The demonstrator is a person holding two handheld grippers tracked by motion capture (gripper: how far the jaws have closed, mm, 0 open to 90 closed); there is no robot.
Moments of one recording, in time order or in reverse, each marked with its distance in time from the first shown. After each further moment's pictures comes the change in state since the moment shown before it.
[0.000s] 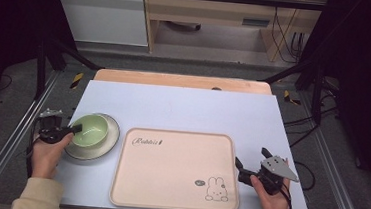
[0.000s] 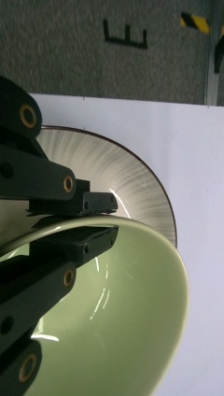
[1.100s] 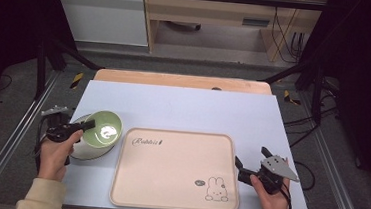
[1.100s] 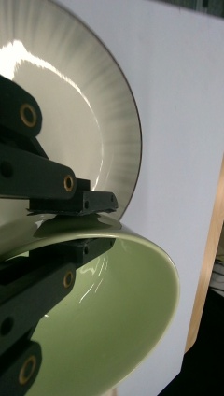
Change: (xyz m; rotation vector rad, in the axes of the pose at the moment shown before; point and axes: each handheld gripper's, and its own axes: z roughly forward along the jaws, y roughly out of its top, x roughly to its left) left arm -0.050 0.013 -0.010 -0.077 -0.187 -0.015; right arm 0.001 0.002 0.000 -0.007 -0.001 0.002
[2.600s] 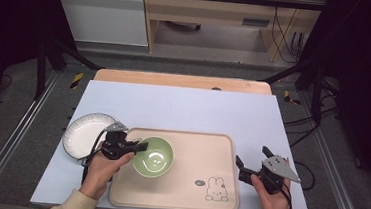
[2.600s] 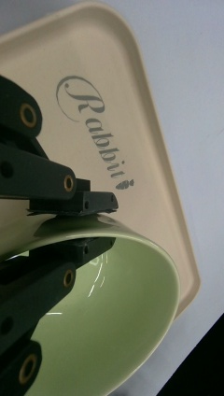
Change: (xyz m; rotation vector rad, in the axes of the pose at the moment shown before) left arm -0.127 -0.034 0.058 0.178 -0.262 0.203; right arm -0.001 0.002 -0.001 -0.023 -0.010 -0.001
